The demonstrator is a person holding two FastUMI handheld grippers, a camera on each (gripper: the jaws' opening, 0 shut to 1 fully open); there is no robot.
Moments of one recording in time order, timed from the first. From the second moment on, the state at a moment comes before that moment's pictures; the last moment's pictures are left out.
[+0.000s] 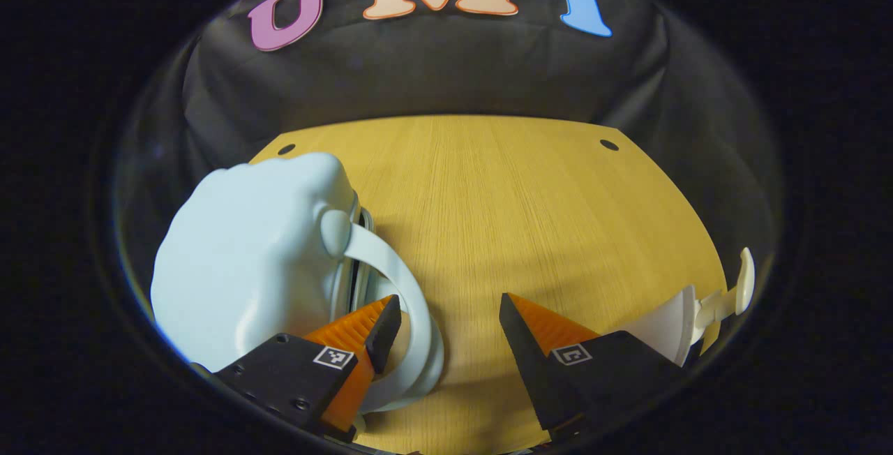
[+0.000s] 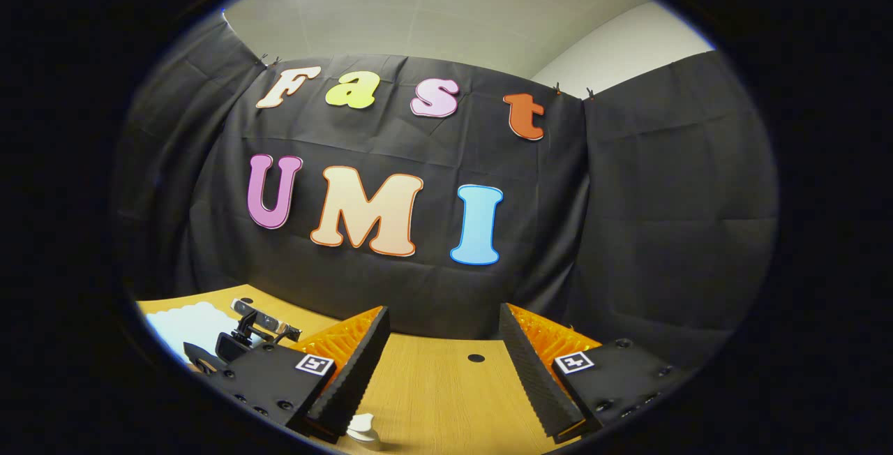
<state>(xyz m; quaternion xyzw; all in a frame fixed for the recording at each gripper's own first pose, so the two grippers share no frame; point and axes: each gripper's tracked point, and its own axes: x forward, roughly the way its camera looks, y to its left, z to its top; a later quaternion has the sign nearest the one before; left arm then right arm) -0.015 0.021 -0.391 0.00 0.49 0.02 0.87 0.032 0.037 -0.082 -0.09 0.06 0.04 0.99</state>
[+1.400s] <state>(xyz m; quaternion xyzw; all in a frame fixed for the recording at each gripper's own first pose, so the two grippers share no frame) 0.022 0.082 -0.254 -0.02 0.42 -0.01 0.91 0.030 0.074 -0.075 -0.06 0.04 0.07 0.99</state>
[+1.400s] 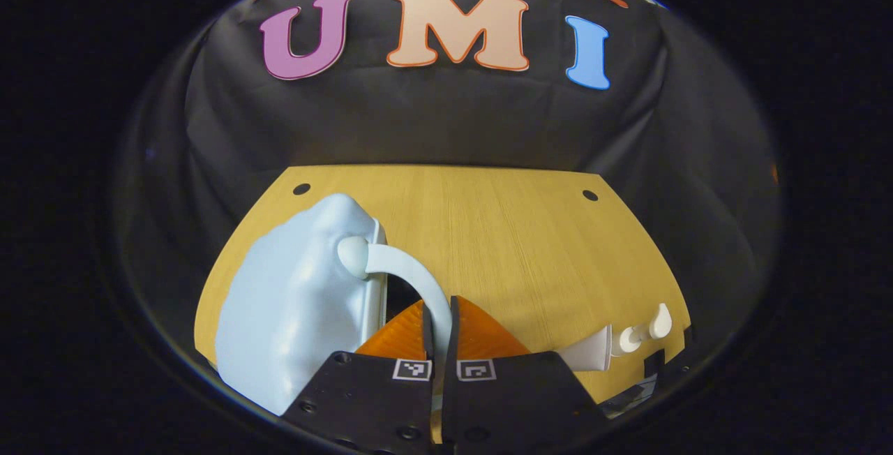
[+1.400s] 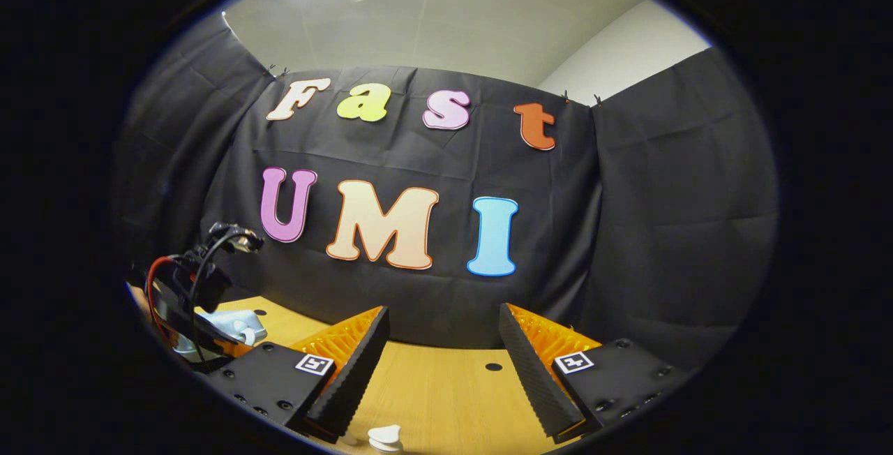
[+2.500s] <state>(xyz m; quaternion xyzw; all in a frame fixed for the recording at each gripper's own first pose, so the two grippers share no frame) 0.020 0.321 -0.155 0.03 0.34 0.06 0.94 0.018 0.221 -0.063 -0.04 0.01 0.10 0.99</state>
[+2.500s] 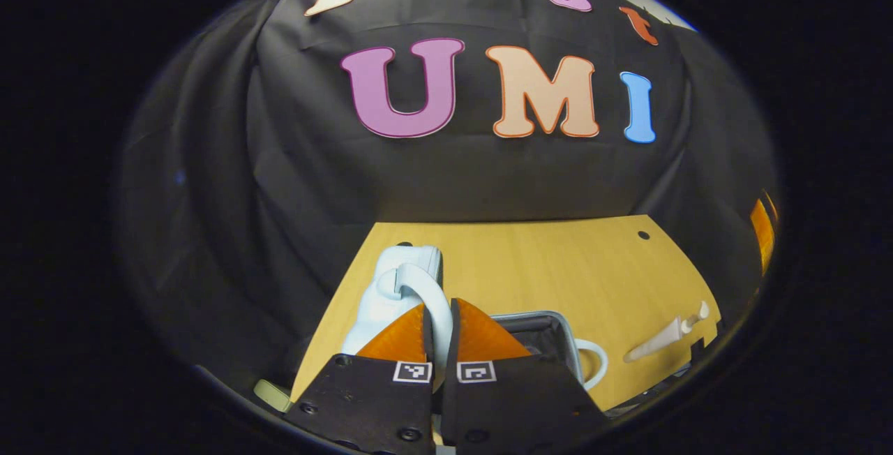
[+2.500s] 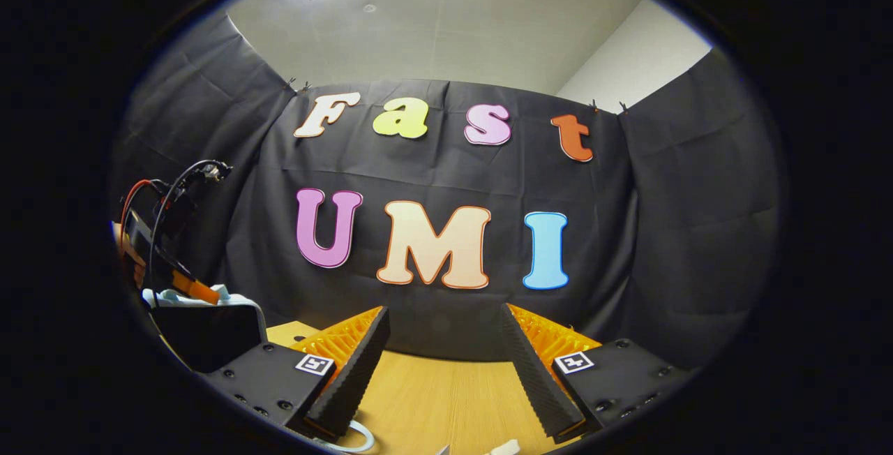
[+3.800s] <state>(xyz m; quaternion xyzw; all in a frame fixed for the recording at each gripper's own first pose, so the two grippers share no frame) -0.014 0.564 -0.253 0.04 0.35 0.26 0.90 0.004 0.269 -0.074 -0.08 0.03 0.10 0.99</state>
